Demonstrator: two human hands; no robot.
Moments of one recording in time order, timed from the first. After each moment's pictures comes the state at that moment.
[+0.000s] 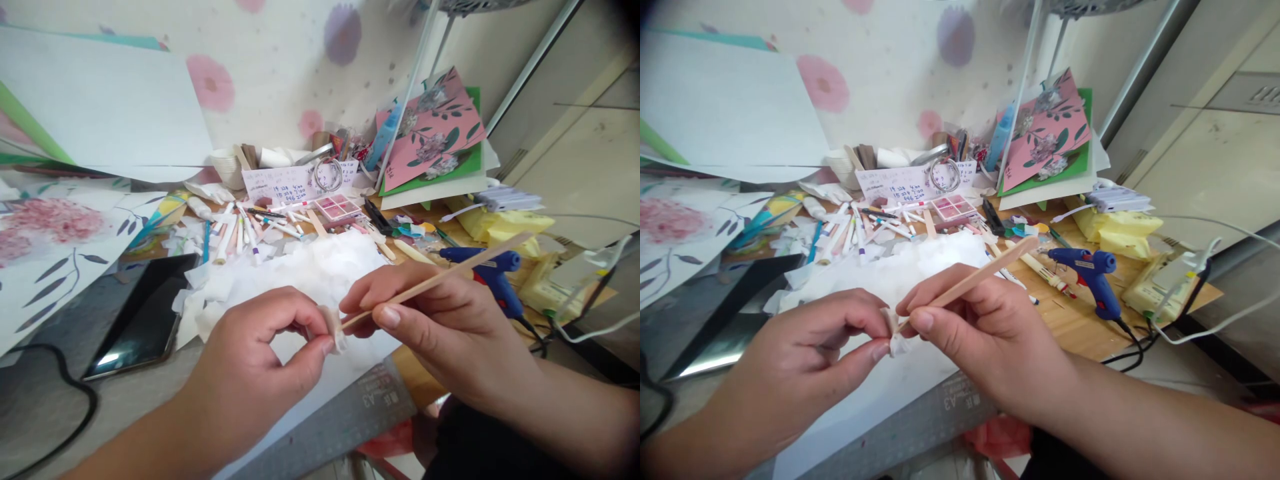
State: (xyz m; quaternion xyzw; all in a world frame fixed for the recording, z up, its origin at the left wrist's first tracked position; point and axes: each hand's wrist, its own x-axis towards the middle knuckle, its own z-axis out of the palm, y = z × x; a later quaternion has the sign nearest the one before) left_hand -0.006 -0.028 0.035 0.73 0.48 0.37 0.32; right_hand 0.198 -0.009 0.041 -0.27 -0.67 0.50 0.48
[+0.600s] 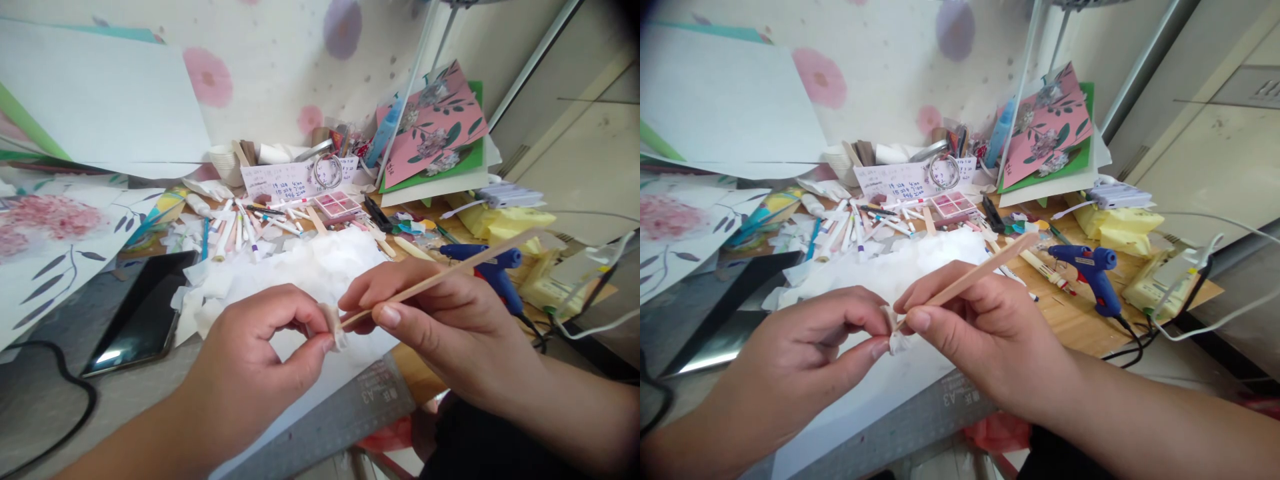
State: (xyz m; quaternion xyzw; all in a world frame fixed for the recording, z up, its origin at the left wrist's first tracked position) left_hand -0.003 -0.030 0.038 0.71 0.50 0.37 0.34; right_hand 0.201 -0.010 0.045 -0.28 -0.70 0.47 0.46
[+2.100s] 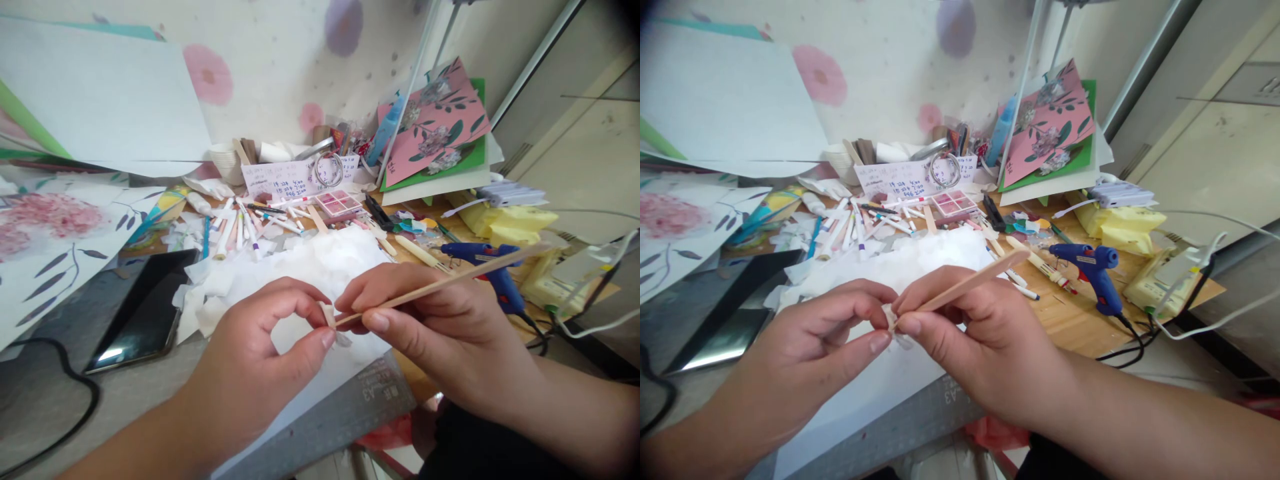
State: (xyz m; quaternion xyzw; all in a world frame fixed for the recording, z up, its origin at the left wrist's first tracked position) left_hand -0.005 -0.027 0.032 0.70 0.49 0.37 0.36; right_hand 0.197 -0.013 0.048 -0.28 -0.76 0.38 0.44
